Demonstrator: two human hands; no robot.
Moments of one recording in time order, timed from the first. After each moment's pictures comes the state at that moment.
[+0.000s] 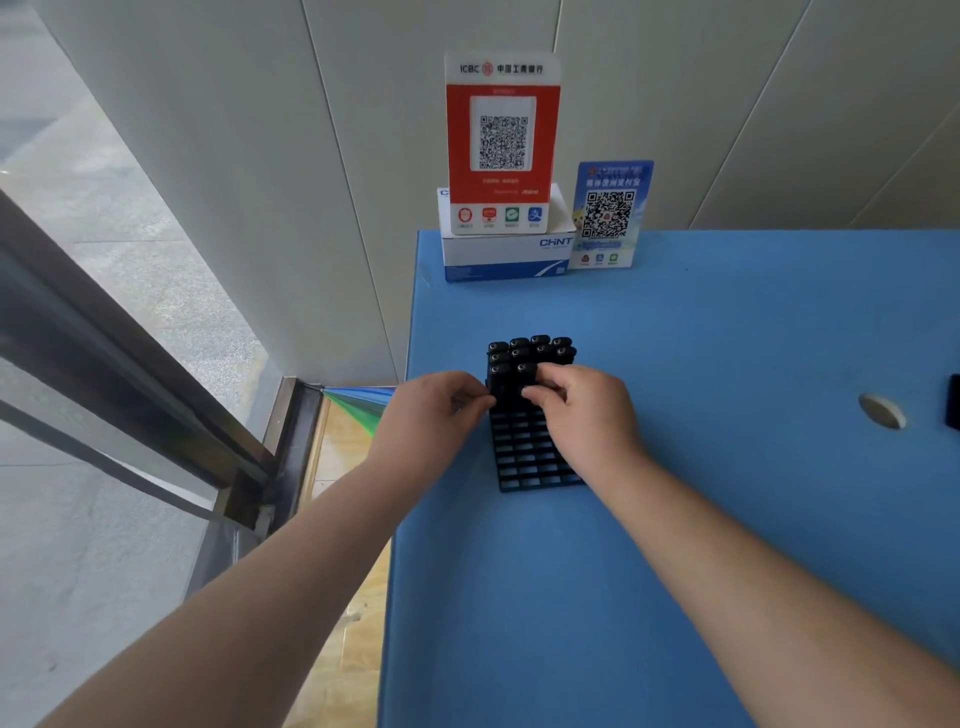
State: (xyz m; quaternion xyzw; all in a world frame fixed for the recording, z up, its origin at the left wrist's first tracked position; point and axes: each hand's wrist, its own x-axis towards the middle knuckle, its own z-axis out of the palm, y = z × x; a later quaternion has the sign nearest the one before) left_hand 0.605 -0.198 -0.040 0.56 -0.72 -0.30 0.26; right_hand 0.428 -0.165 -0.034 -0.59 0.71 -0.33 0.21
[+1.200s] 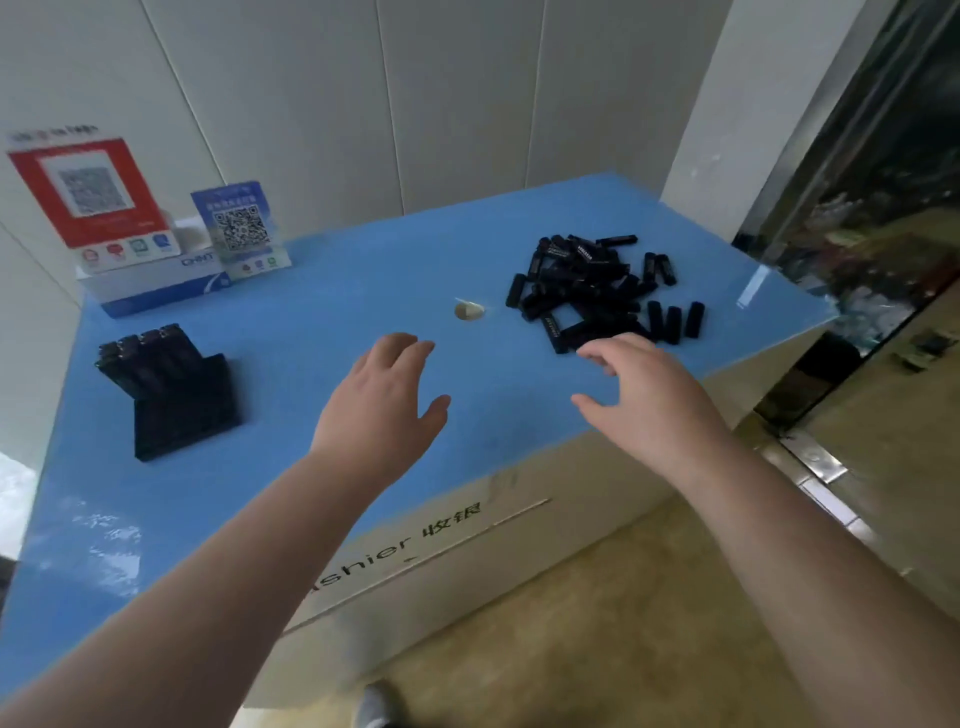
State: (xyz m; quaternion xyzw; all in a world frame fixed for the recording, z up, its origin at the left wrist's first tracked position) left_hand 0.332 0.041 0.032 0.38 -0.90 -0.09 0.17; right_hand 0.114 0.194 0.052 -0.51 0.83 -0.22 0.04
